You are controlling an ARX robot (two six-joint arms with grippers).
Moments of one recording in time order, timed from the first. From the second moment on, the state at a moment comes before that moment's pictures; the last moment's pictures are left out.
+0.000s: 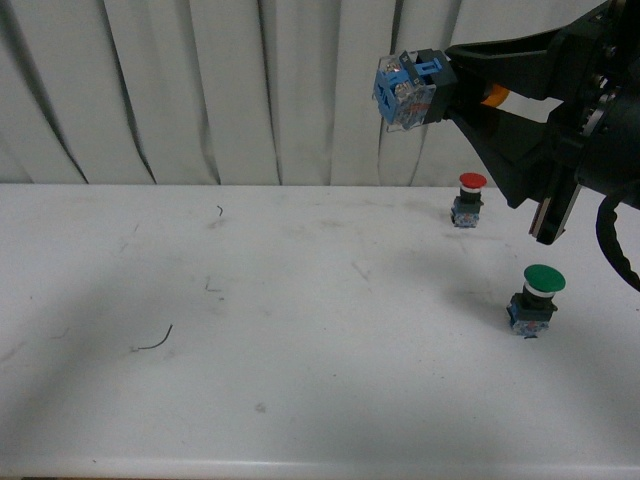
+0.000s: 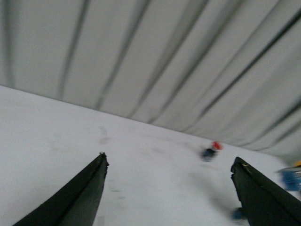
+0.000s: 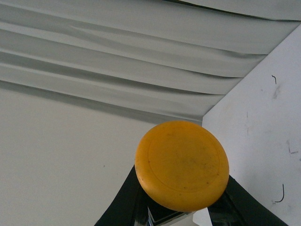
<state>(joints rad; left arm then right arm) 0.21 0.98 0.44 0.52 0.46 -0.46 0.23 1.84 0.70 1.28 -0.50 1.38</state>
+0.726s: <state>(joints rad) -0.01 0.46 0.09 0.36 0.01 -0.01 0.24 1.84 0.70 1.28 -0.50 1.33</state>
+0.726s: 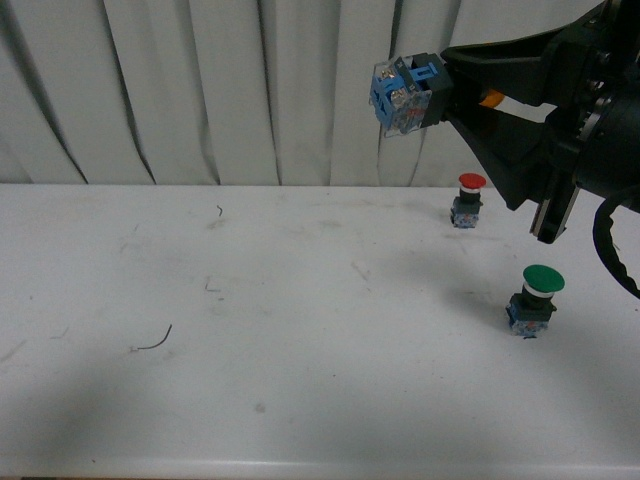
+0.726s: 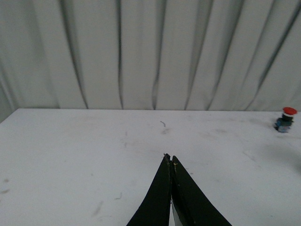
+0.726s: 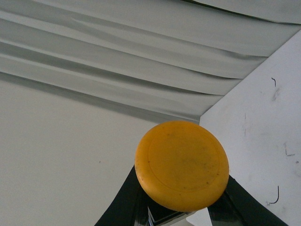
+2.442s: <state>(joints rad) 0.00 0.01 0.01 0.00 0.00 -0.01 0.27 1.81 0.73 1.28 -0.41 1.02</state>
